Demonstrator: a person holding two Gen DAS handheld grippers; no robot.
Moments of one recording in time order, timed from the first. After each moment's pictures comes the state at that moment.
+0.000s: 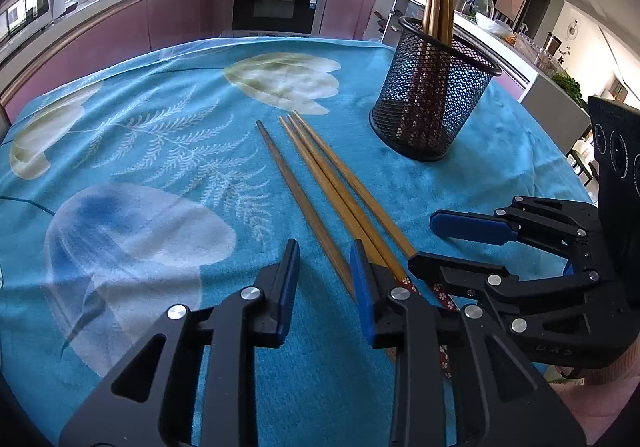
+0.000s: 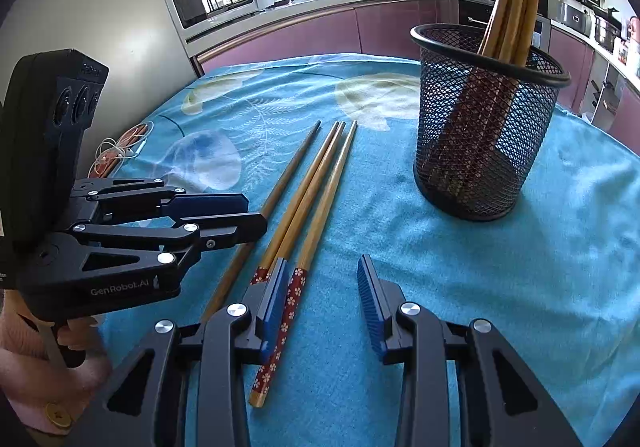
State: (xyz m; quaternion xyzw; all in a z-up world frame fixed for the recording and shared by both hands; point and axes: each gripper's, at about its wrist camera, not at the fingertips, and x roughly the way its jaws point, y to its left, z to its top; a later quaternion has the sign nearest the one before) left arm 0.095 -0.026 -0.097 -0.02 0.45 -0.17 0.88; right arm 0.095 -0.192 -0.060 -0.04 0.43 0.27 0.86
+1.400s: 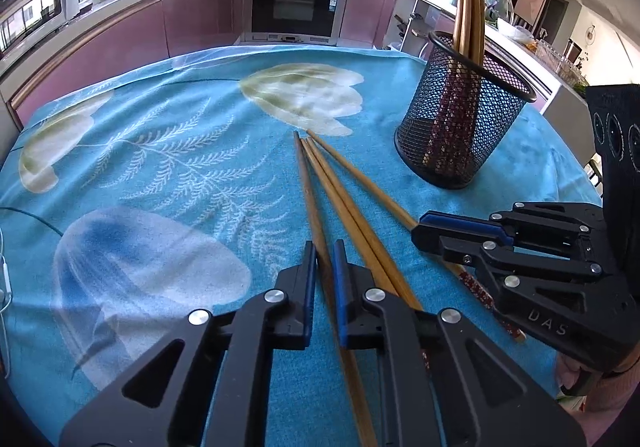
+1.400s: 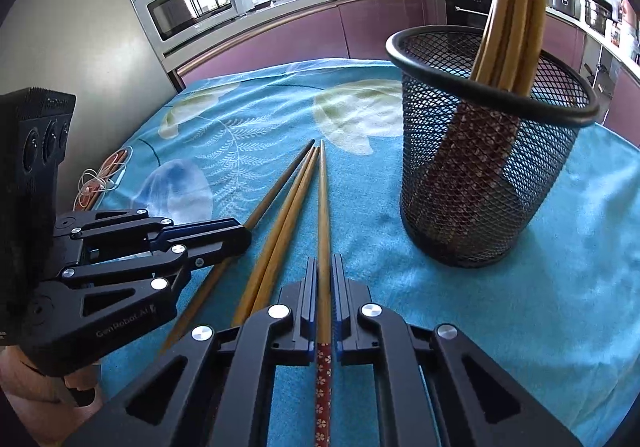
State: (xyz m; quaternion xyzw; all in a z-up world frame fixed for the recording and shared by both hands) left arm 0.117 -0.030 -0.095 -0.02 0.45 -0.13 0.88; right arm 0.129 -0.193 -0.057 0.00 0.44 0.26 0.86
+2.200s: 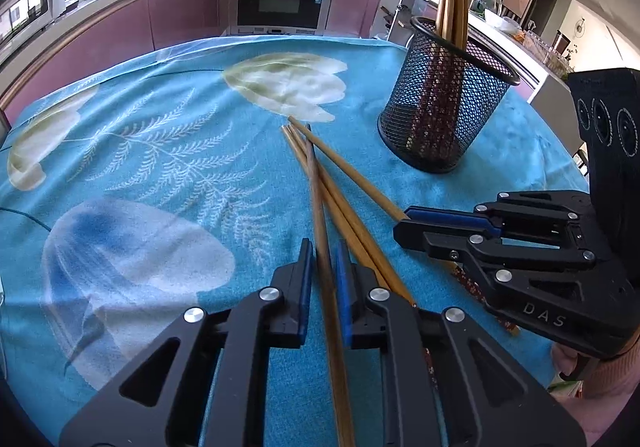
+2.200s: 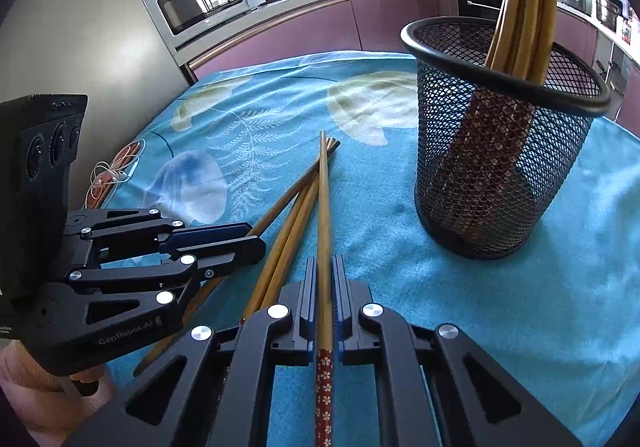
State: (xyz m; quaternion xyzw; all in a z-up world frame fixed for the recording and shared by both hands) left arm 0.113 -0.033 -0.097 -0.02 0.46 -0.16 0.87; right arm 0.127 -0.192 -0.059 0.00 0.45 0.28 0.85
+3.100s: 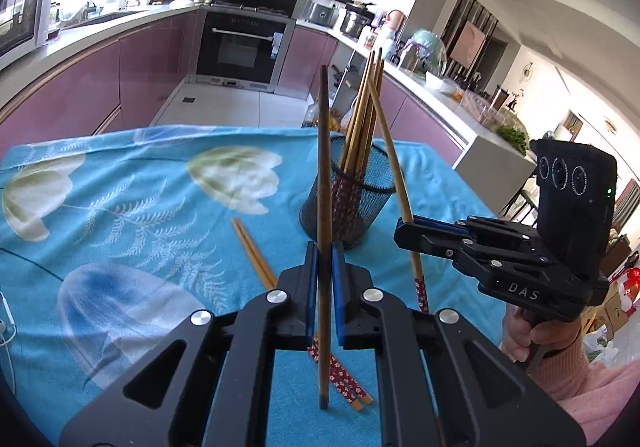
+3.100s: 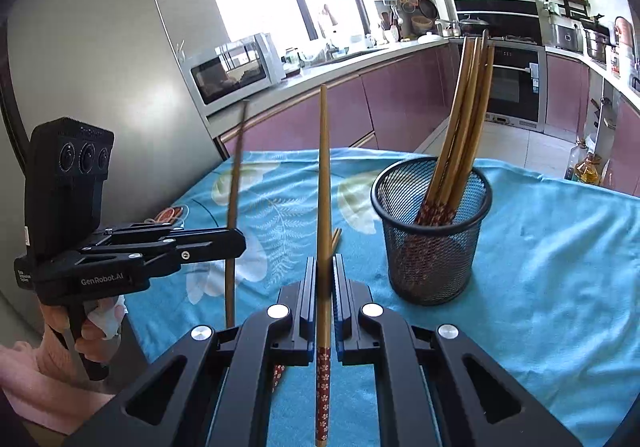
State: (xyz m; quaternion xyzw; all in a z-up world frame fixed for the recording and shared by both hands) left arm 0.080 -0.020 -0.001 -0.09 0.36 -0.25 0.90; right arm 0.092 -0.246 0.021 0.04 0.33 0.31 0.89
